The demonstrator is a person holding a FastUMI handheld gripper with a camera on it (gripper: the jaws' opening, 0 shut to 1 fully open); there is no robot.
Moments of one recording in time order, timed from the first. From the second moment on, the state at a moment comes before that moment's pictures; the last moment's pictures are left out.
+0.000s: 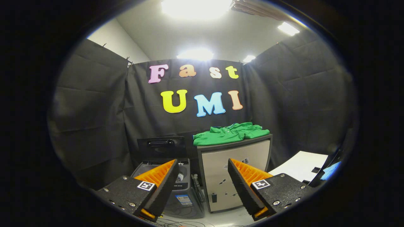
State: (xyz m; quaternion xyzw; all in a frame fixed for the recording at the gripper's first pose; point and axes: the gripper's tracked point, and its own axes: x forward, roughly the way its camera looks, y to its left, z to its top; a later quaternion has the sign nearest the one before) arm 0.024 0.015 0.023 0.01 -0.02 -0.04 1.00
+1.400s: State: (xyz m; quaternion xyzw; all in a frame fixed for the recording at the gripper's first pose) arm 0.269 -0.120 0.182 0.01 0.00 -0.11 0.99
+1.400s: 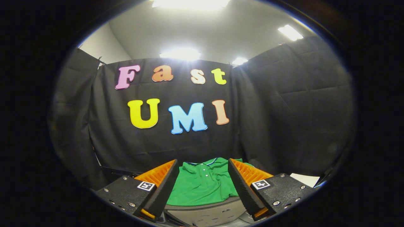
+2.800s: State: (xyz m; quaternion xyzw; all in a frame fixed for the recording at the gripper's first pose) arm 0.442 -0.156 0.007 0.05 0.26 -0.08 0.96
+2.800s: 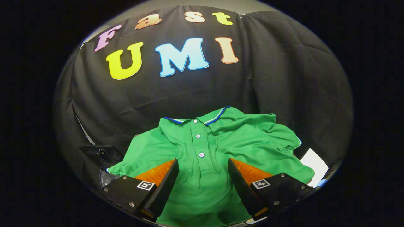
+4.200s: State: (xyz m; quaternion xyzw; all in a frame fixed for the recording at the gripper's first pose) arm 0.449 -0.170 -0.009 -0.03 0.32 -0.13 0.94
